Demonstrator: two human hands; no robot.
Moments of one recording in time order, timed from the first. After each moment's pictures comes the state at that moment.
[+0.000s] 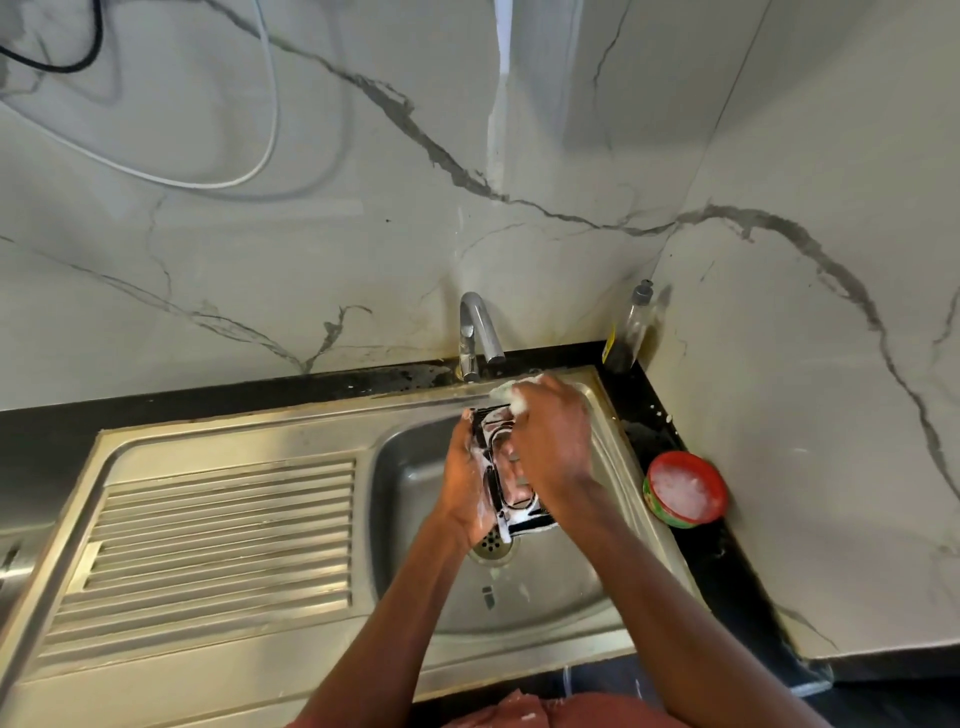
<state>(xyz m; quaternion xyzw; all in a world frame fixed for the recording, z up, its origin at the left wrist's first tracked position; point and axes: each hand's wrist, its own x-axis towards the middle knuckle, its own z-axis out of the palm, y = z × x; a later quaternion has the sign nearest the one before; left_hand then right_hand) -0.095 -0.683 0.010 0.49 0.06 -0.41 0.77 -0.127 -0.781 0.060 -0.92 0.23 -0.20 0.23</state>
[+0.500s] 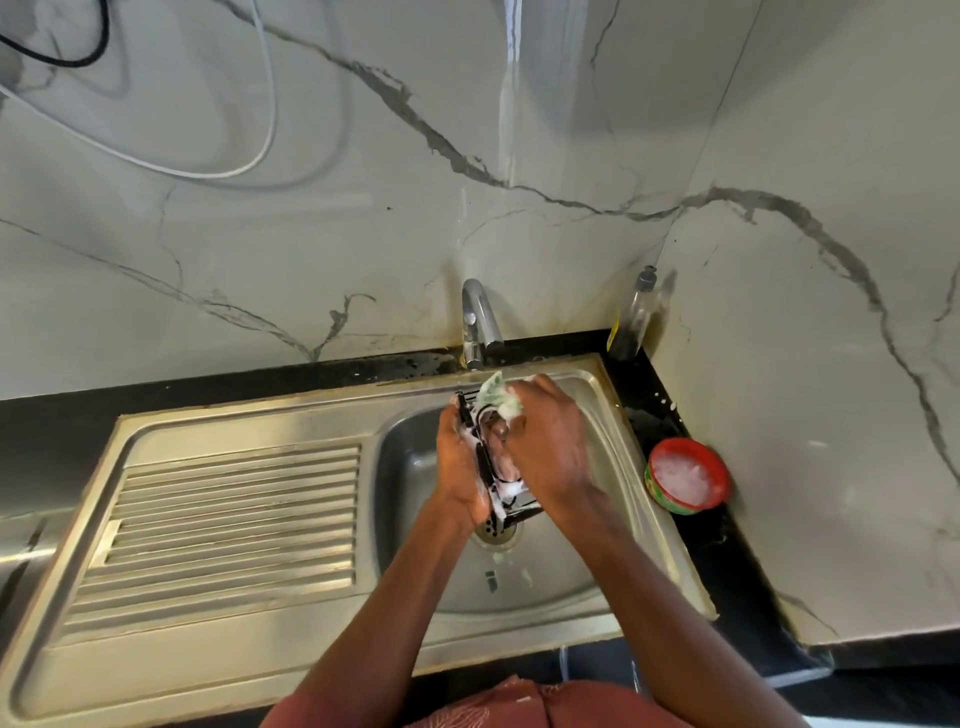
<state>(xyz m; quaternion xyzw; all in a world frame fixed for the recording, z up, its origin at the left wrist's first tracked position) -0.103 -0.688 0.011 0.46 0.09 -0.34 0.82 -0.150 -0.775 0.062 -0.92 0.19 -0.20 0.28</state>
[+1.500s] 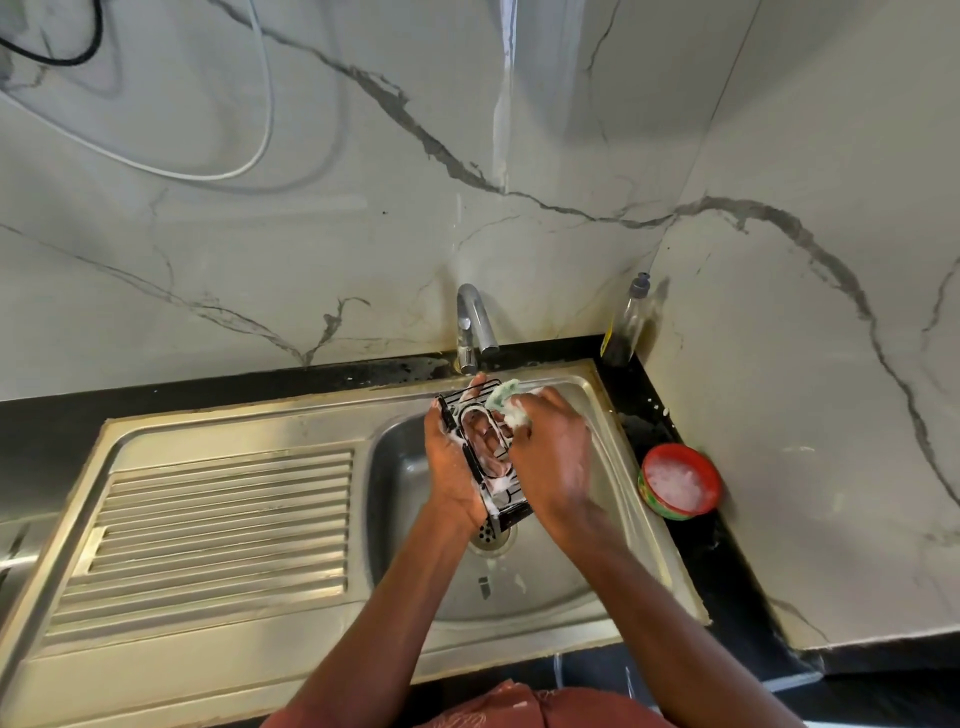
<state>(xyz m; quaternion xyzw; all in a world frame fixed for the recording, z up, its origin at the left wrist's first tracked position) -0.092 -0.696 0.001 0.35 0.11 -0.32 0.87 -0.156 -0.773 0.051 -0.91 0.22 -0.23 0.27</state>
